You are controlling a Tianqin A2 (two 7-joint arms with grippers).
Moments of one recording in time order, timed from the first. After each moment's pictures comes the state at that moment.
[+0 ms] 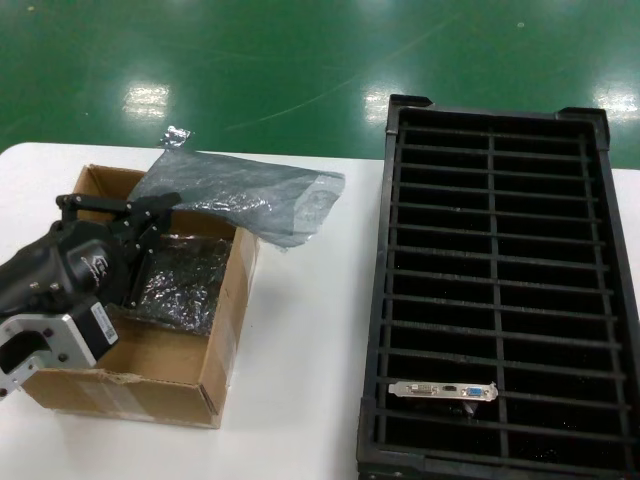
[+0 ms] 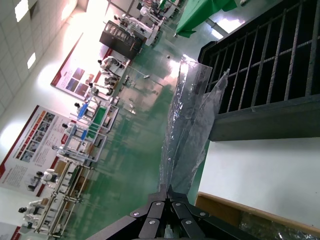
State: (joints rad) left arm -0.06 -0.72 1.46 -2.00 -1.18 0.51 0.02; right arm 0.39 0.79 -1.45 1.12 2.70 -1.56 0.62
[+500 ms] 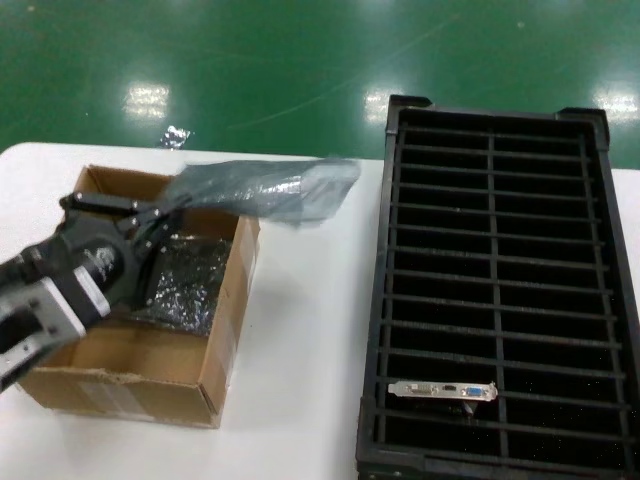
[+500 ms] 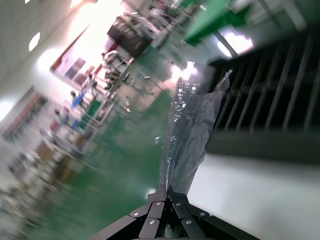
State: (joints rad) left arm -0.09 -0.67 1.41 -2.04 -1.17 0.64 -0.16; right arm 0.38 0.81 -1.48 1.12 2.72 -1.56 0.59
